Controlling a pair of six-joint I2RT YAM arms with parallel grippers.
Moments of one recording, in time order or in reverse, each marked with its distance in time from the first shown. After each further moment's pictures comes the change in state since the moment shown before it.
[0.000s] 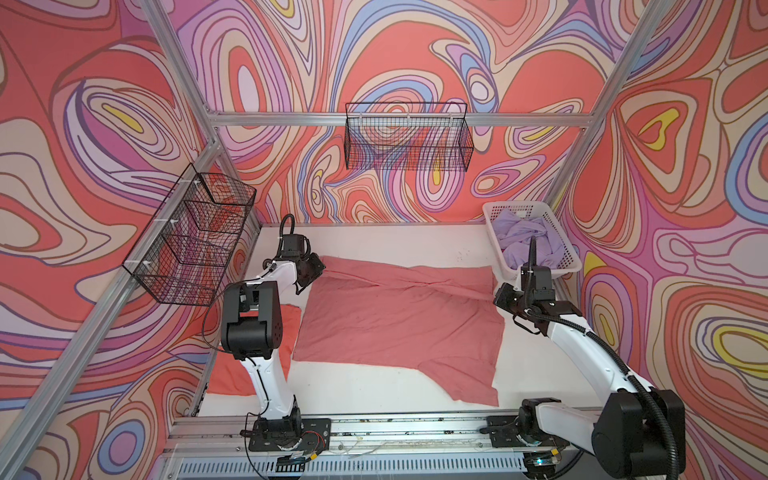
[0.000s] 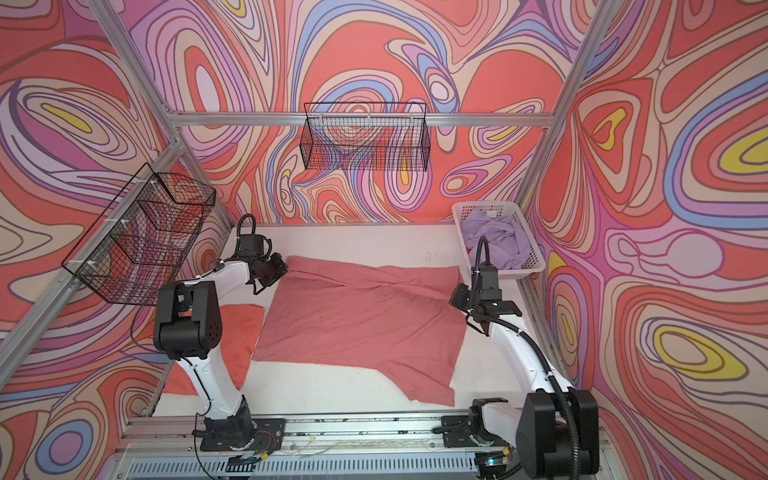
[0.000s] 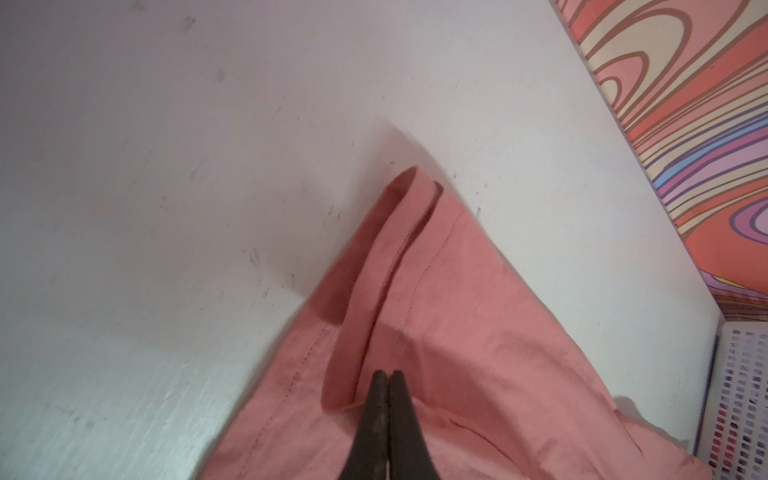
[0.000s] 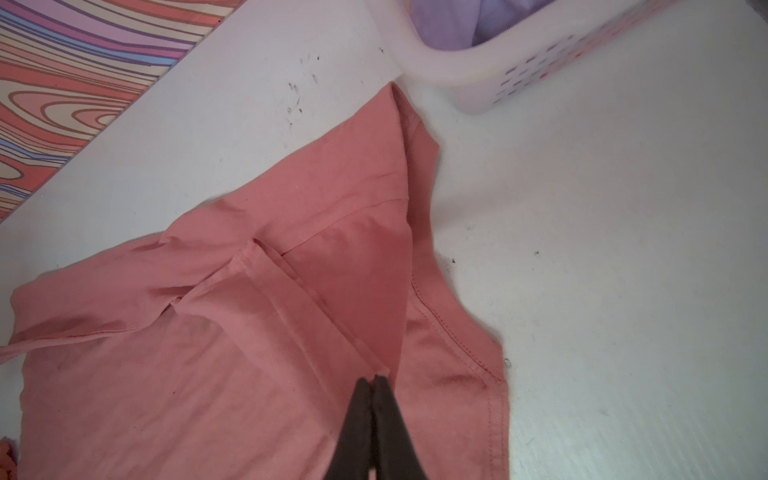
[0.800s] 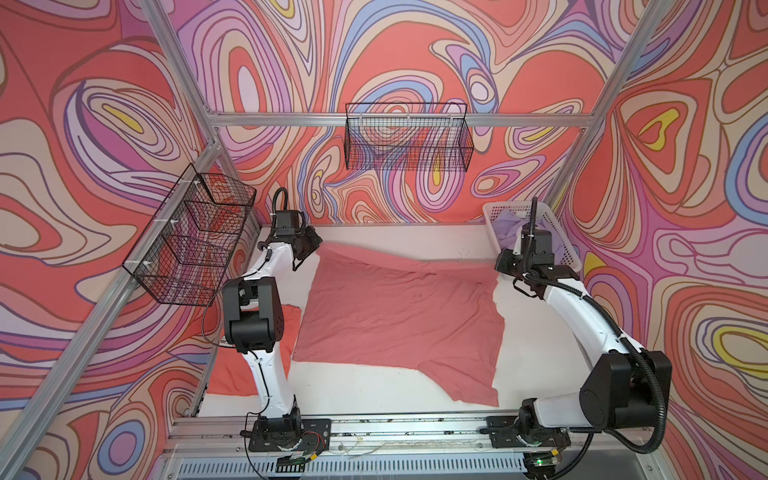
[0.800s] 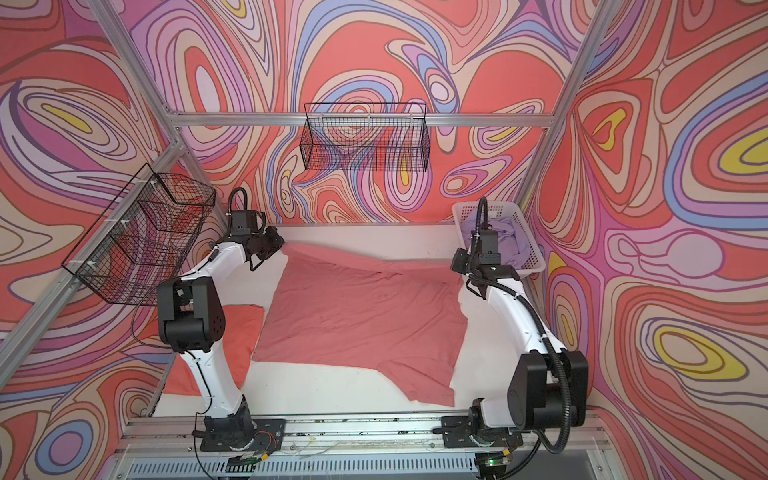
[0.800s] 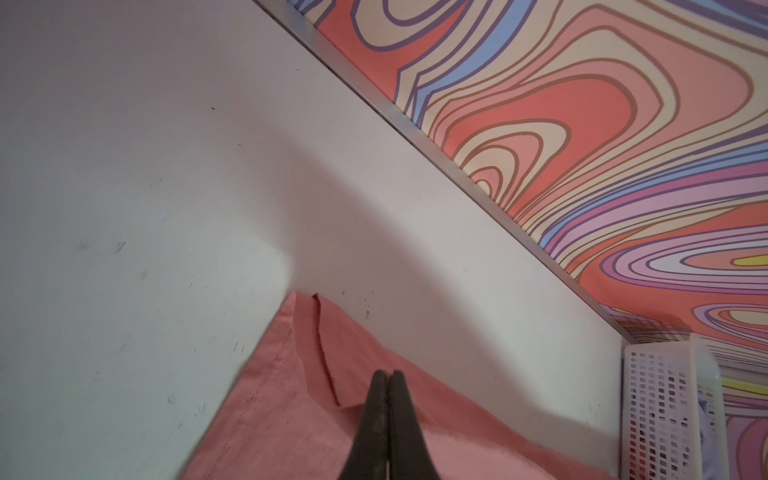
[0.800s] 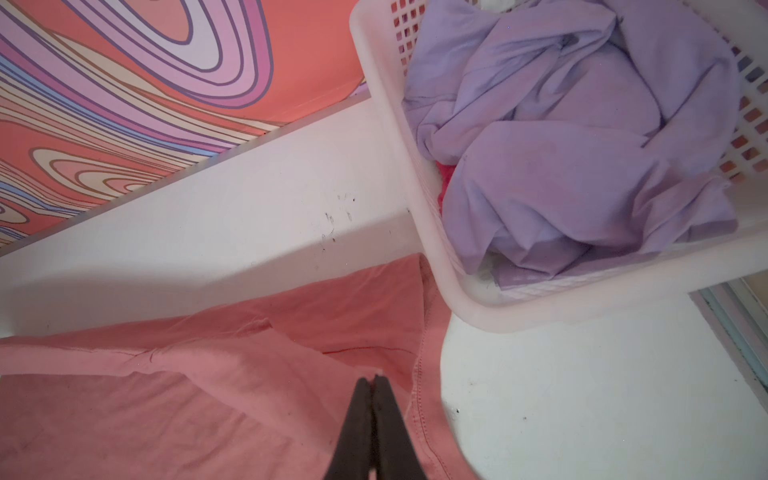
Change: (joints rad) left arm 0.014 0.071 0.290 -0.045 0.036 0.000; right arm 0.001 0.227 0.349 0.011 0.094 -0.161
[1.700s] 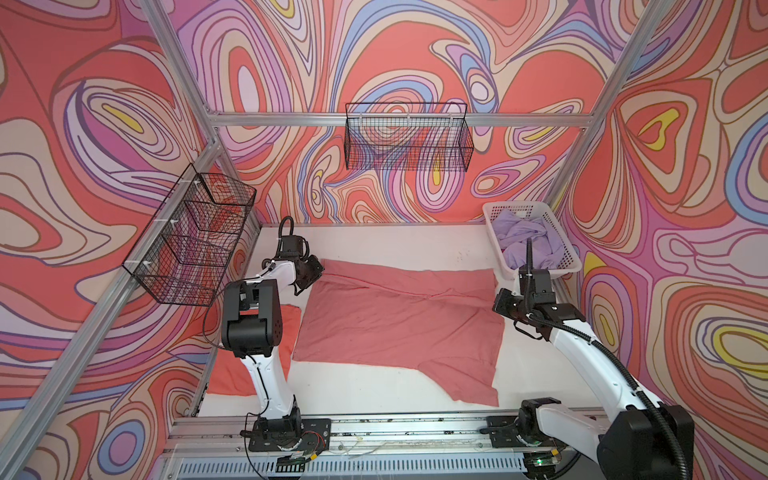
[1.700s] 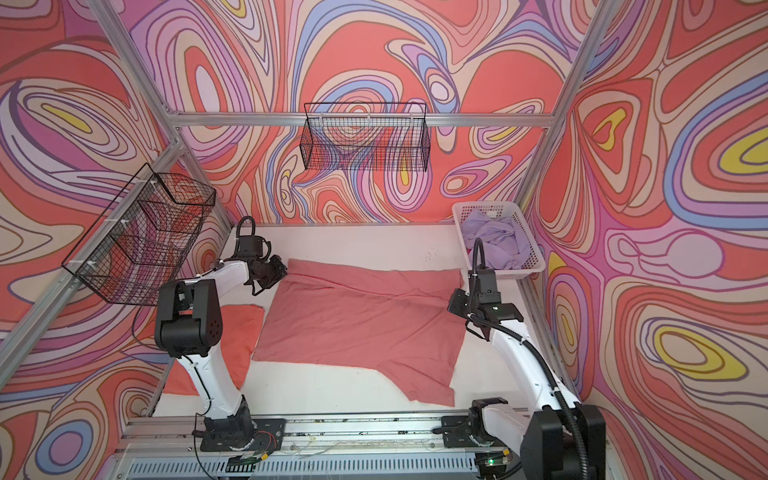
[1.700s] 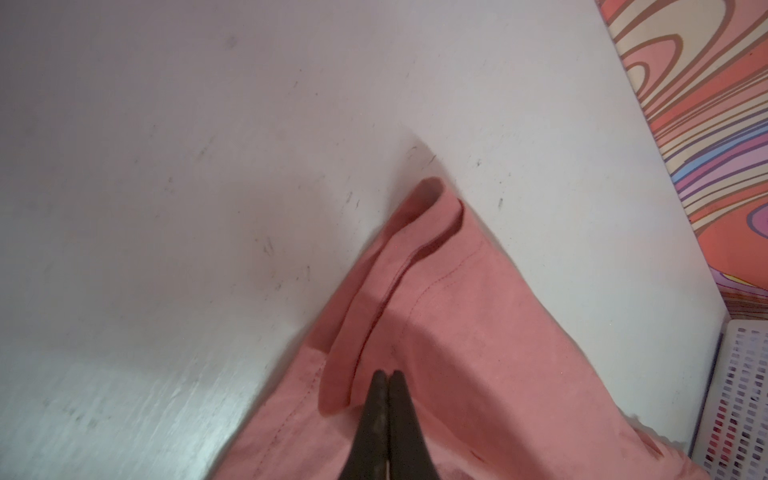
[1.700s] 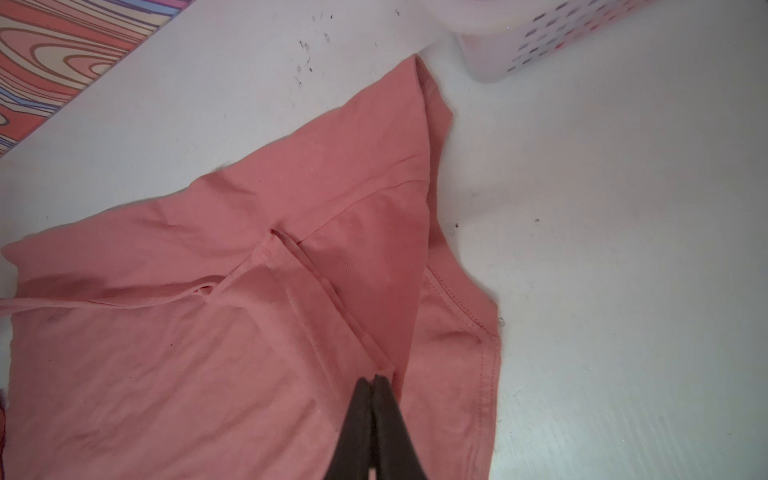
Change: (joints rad) left arm 0.001 -0.047 -0.278 0.010 -0.009 0.000; right arm 0.047 -0.305 -0.351 -0.124 -0.084 0.132
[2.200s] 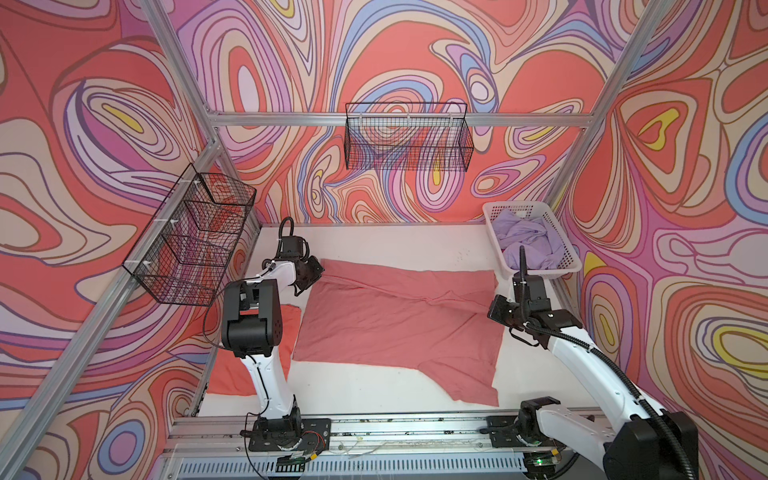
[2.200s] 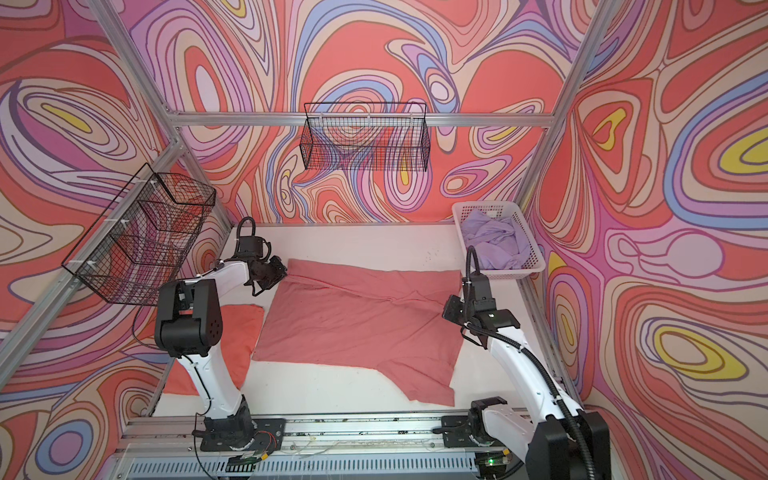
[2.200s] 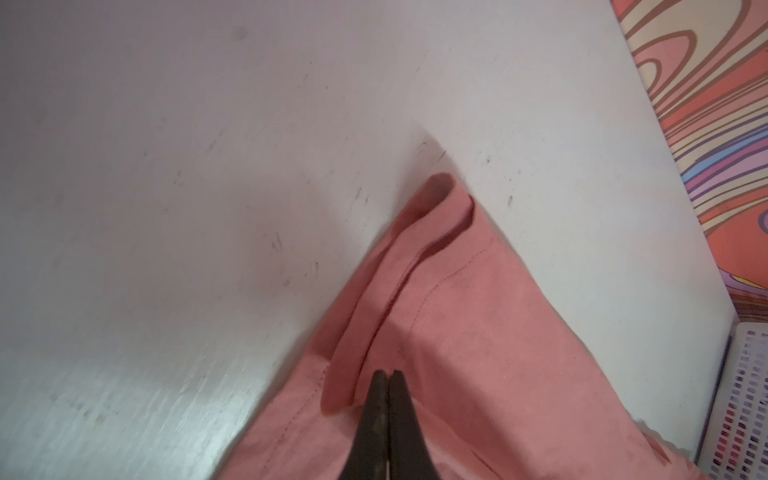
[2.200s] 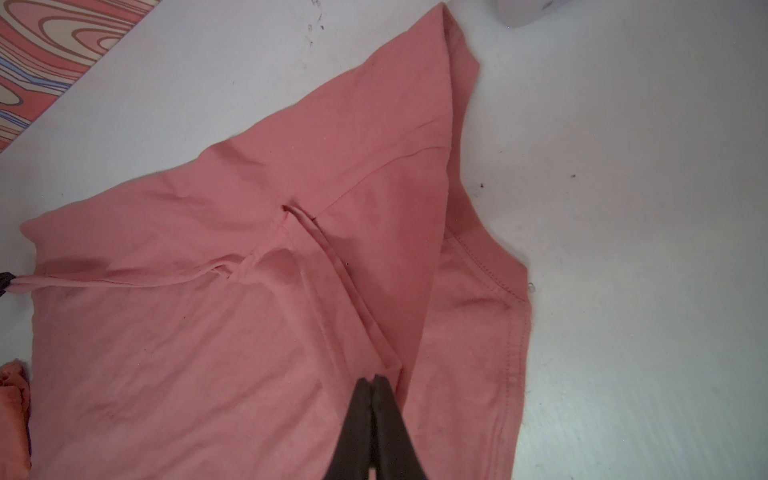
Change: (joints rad) left arm 0.000 0.000 -0.006 -0.002 -0.008 0.000; right arm 0.073 -0.040 -0.055 -0.010 0.000 0.064
